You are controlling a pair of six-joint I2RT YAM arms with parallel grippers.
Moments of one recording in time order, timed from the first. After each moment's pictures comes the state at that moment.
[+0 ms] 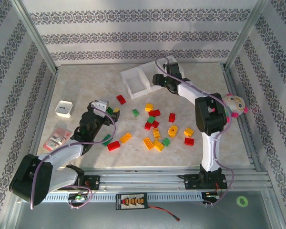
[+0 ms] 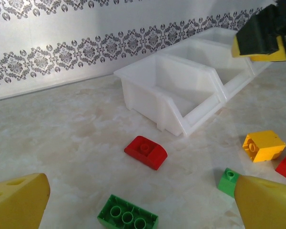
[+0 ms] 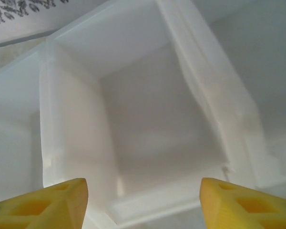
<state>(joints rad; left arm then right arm) -0.37 1.14 0.37 0.55 -0.11 0.05 0.29 2.15 1.62 -0.16 -0.14 0.42</state>
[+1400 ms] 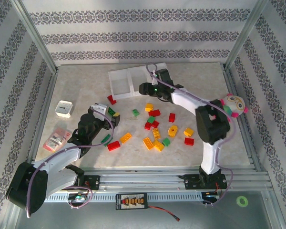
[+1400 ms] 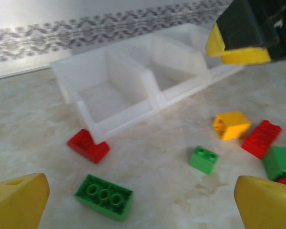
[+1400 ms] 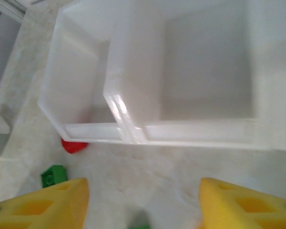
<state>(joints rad) -0.39 1.04 0.35 0.43 0.00 0.02 0.43 1.89 1.36 -0.16 -0.23 0.47</state>
